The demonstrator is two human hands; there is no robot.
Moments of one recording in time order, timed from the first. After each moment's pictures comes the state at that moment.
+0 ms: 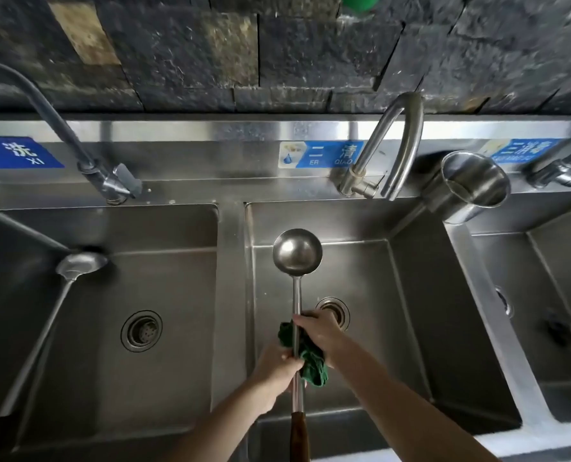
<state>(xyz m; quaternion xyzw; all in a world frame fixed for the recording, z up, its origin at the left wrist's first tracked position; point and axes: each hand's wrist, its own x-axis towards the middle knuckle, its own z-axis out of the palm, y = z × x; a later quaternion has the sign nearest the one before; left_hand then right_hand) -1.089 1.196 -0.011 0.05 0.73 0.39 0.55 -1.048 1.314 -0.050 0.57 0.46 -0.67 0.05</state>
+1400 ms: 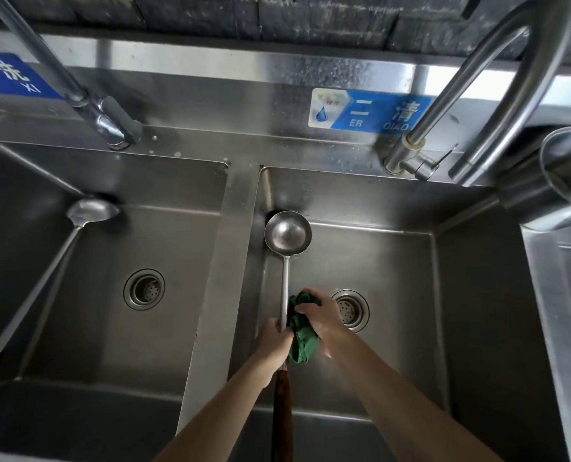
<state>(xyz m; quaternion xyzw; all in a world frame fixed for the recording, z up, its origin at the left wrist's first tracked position) -1.099 1.224 -0.196 -0.12 0.76 0.39 0.51 -1.069 1.350 -0.134 0.56 0.49 -0.66 0.10</state>
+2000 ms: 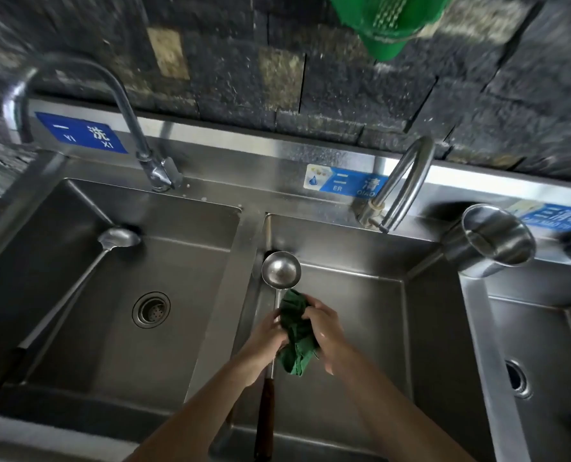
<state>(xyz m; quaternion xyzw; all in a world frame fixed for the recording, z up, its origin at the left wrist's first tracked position) -1.102 1.230 -0.011 0.03 0.68 0.53 0.50 -1.046 1.351 0.005 0.49 0.53 -0.69 0.04</state>
